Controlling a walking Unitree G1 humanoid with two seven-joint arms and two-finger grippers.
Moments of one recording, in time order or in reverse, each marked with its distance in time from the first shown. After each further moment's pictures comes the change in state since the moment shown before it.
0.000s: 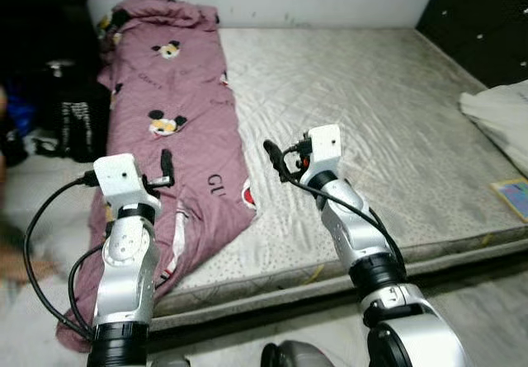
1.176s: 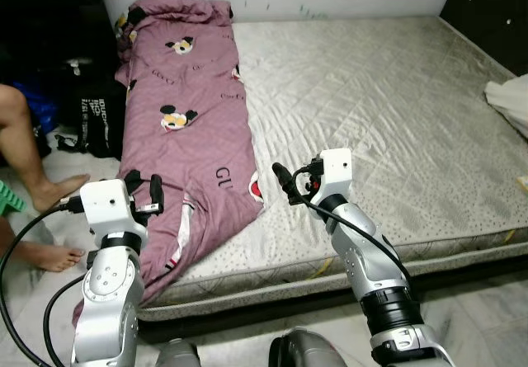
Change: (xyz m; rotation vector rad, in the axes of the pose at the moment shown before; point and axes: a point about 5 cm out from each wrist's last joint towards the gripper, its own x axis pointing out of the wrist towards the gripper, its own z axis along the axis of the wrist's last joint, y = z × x) left arm -0.036 0.018 0.001 0.076 0.075 0.032; right arm -0.032 0.000 -0.018 0.091 0.100 -0.024
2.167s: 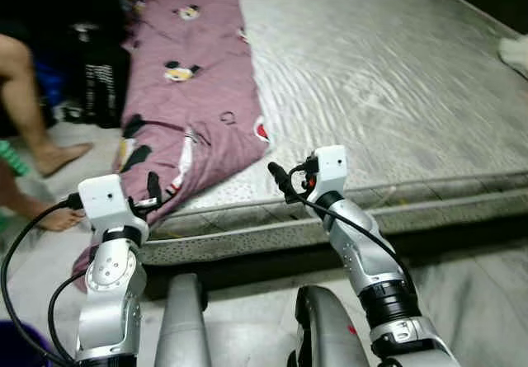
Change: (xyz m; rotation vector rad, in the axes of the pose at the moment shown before) left arm 0.009 0.001 -0.003 -0.048 0.030 0.039; right arm 0.005 0.003 0.000 -0.022 0.018 0.045
